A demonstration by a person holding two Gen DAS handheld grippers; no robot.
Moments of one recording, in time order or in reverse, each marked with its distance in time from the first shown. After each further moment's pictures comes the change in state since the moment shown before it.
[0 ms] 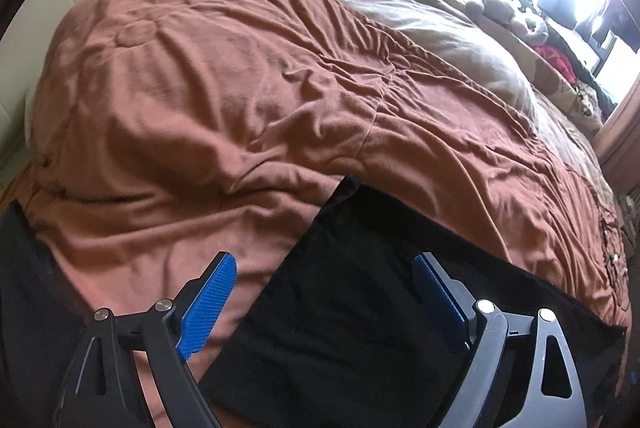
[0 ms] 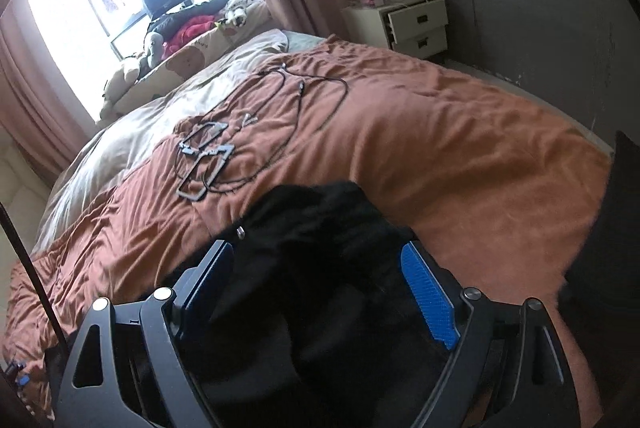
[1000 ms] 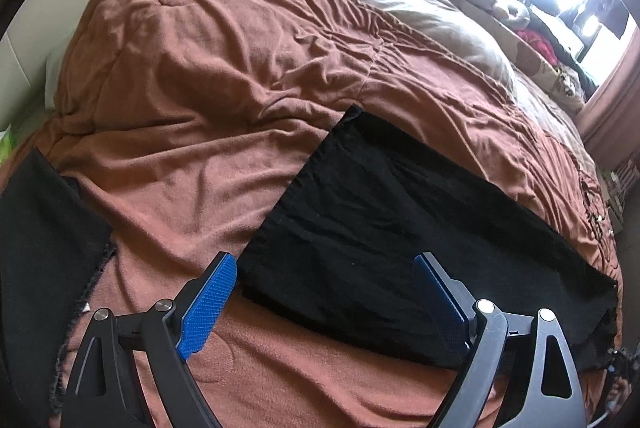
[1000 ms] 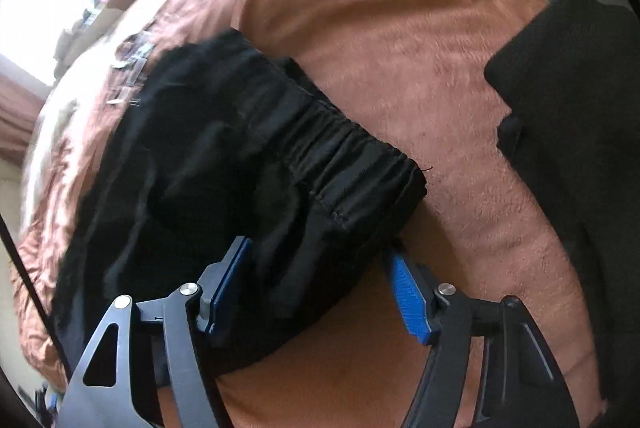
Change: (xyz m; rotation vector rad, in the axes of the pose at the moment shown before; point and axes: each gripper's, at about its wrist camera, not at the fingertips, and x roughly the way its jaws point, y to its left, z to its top) left arm -0.050 0.026 -0.076 0.025 0.048 -0.044; right arm 0.000 -0.059 -0.028 0.126 0.383 -0.143
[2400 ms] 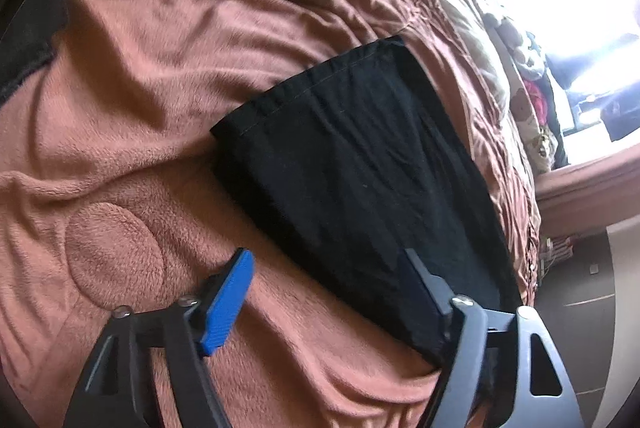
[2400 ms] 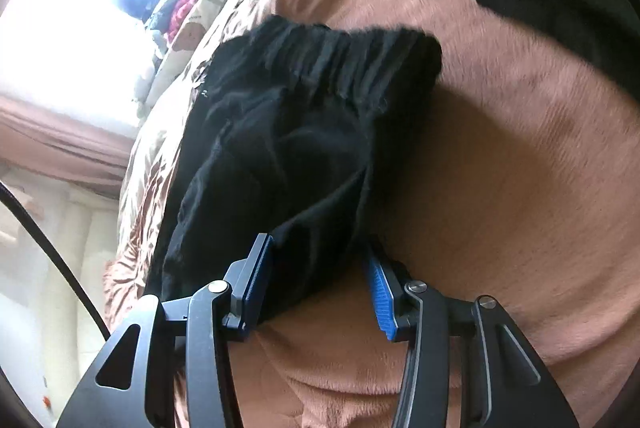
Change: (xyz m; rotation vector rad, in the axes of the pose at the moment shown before) left arm 0.061 0.050 -0.061 -0.393 0.168 -0.287; right arm 0.004 -0.097 -0.085 0.162 -0.076 0.497
